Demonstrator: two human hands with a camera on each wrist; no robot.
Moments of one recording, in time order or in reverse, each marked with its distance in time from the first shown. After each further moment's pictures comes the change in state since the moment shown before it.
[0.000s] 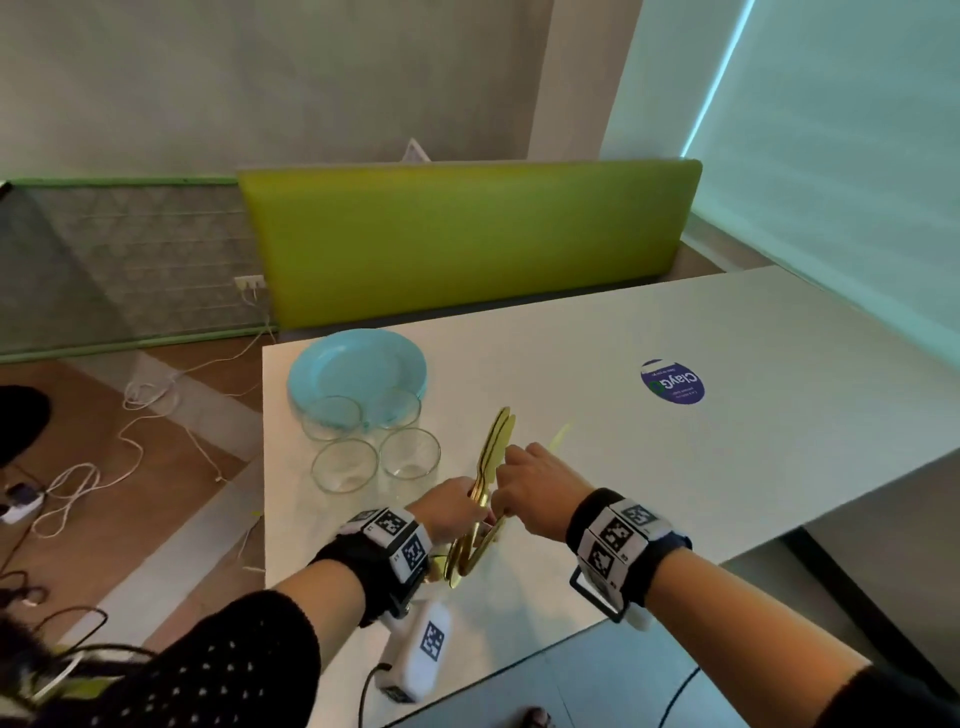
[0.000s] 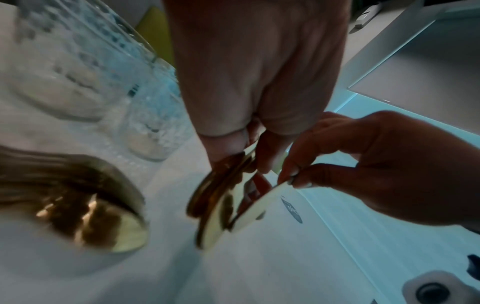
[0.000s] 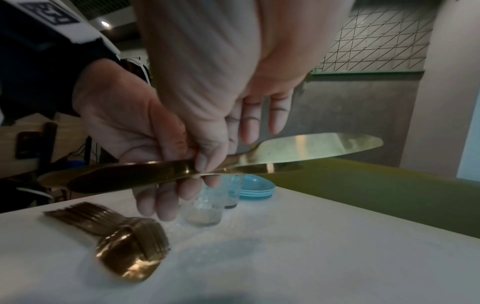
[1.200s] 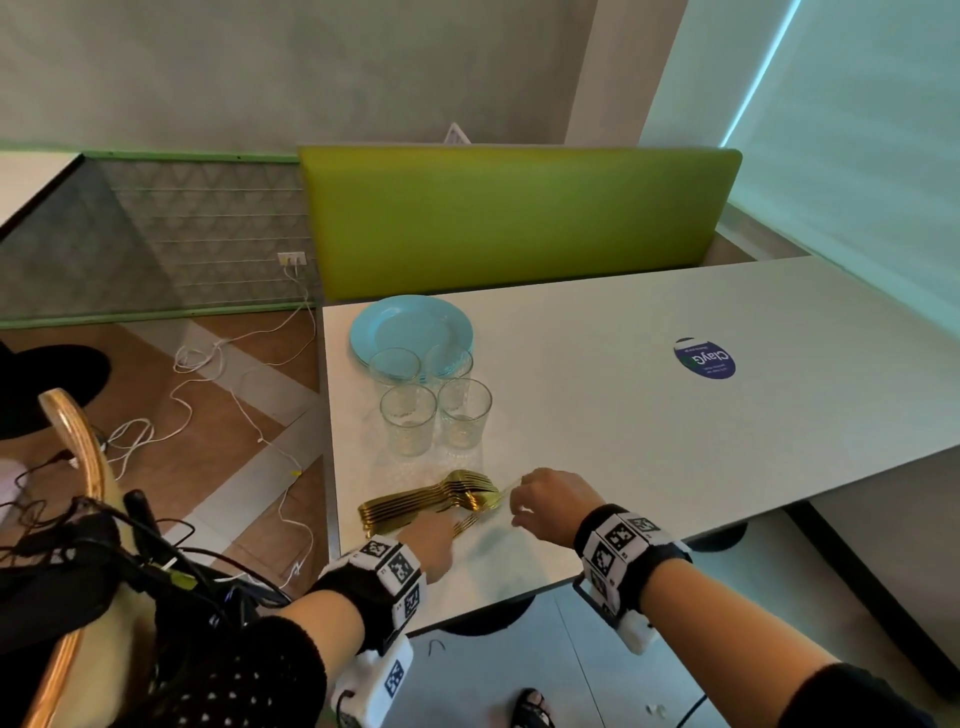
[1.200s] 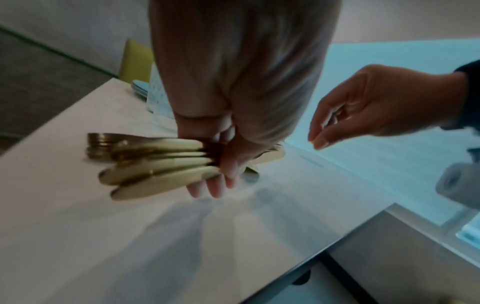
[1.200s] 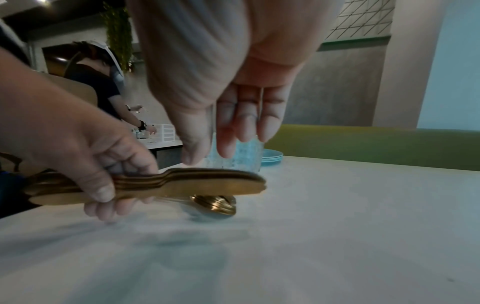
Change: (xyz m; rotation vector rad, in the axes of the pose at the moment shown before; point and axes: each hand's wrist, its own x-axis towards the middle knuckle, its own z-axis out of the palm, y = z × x) left_hand -0.073 -0.108 -0.019 0.861 0.037 -0.006; right_hand -0.012 -0.083 0.025 0.325 -0.111 0.190
